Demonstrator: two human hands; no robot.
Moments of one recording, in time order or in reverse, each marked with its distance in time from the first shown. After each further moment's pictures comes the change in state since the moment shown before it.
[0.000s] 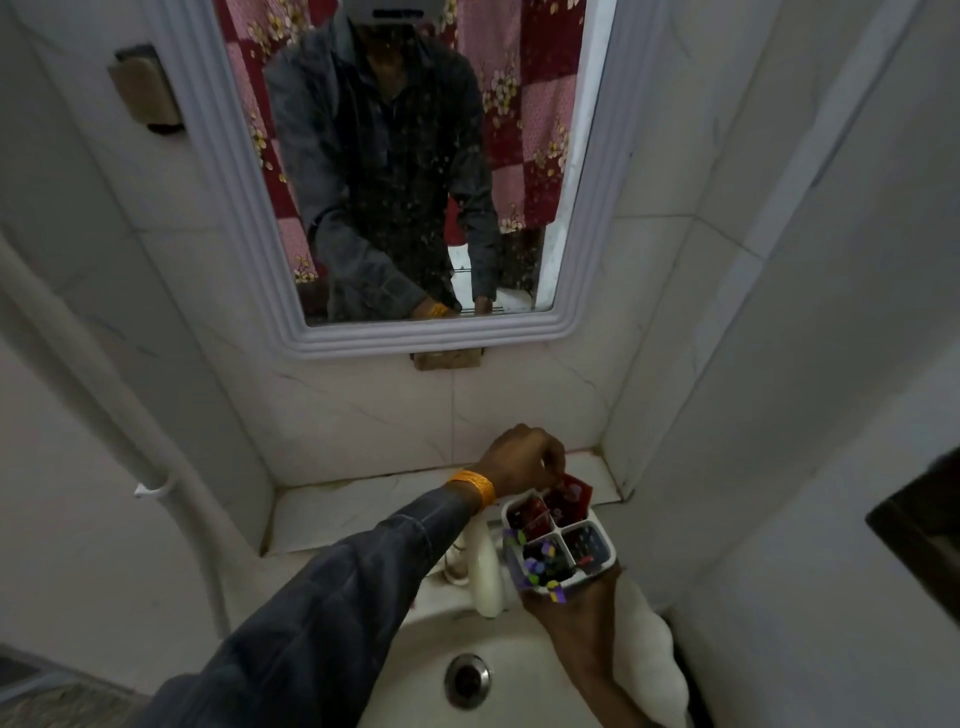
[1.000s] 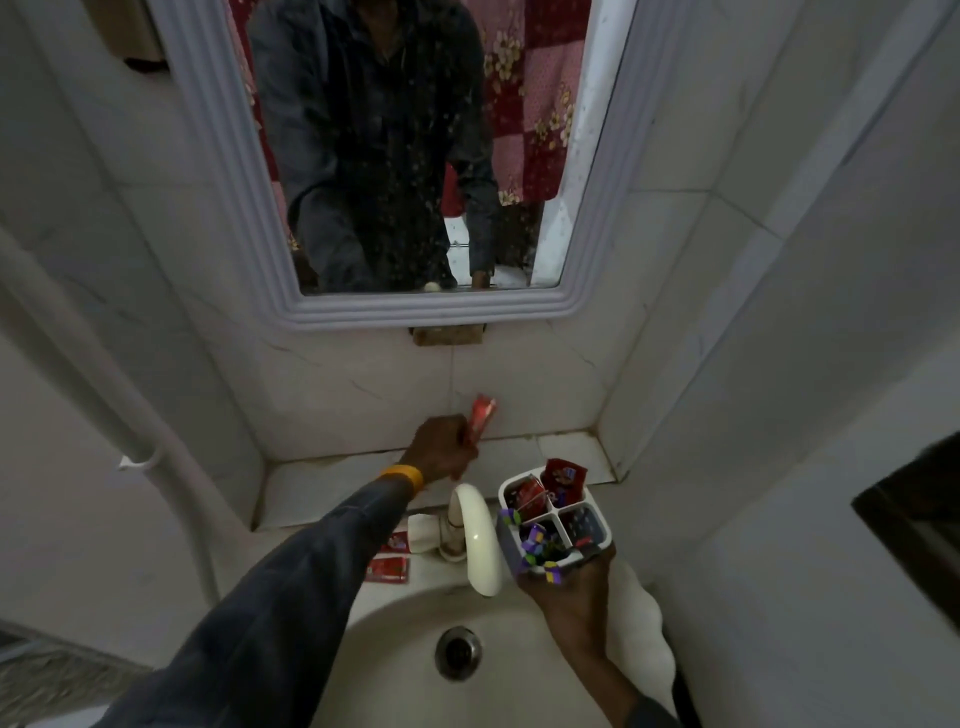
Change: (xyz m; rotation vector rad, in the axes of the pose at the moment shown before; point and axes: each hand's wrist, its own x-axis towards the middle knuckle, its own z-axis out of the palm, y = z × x) left_hand -0.050 -0.083 0.001 -0.217 0.128 -0.449; right_hand -0.007 0.012 -0.007 -0.016 -0.028 0.075
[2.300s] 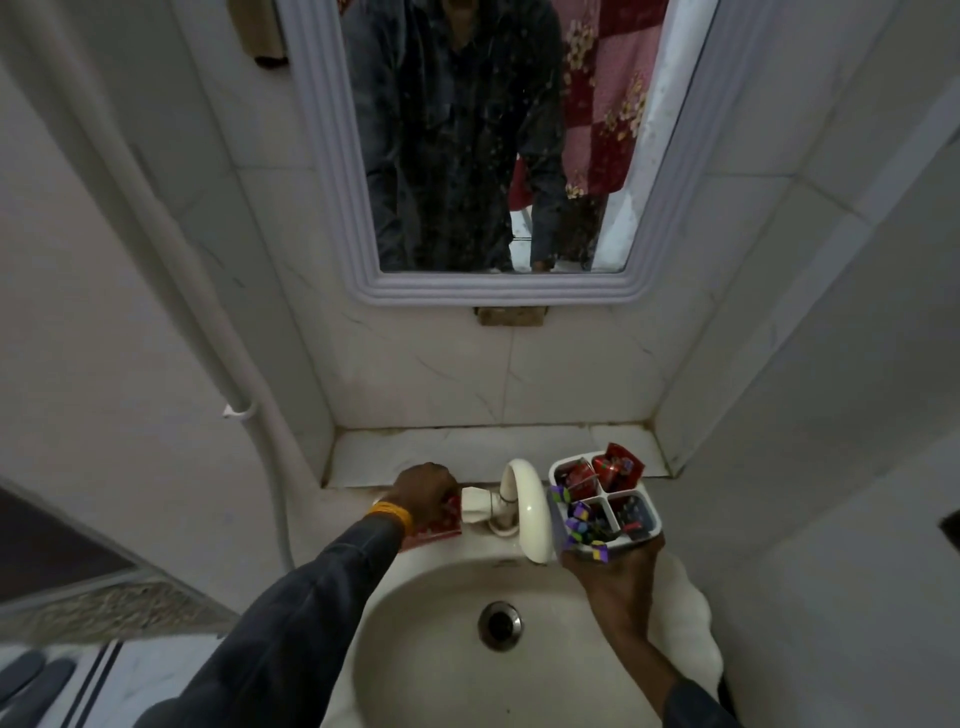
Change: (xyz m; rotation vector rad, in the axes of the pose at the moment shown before) left_hand -0.078 -0.096 0.014 0.578 -0.198 0.013; right_hand 0.001 0.014 0.007 -0.083 0.076 0.041
